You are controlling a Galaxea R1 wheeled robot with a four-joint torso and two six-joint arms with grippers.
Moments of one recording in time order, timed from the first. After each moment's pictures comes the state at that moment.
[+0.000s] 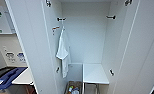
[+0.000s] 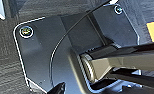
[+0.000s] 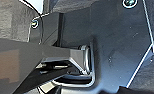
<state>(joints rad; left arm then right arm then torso) 1.50 3.09 -2.82 1.59 -0.06 -1.31 -1.63 3.11 -2.77 -0.31 0.17 0.31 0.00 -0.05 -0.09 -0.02</state>
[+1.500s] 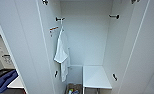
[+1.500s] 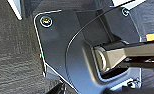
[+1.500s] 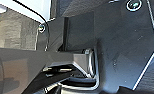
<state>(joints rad) 1.51 2.89 -2.81 1.55 -0.31 -1.37 -1.62 2.96 -2.55 -0.31 0.18 0.31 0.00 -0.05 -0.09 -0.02</state>
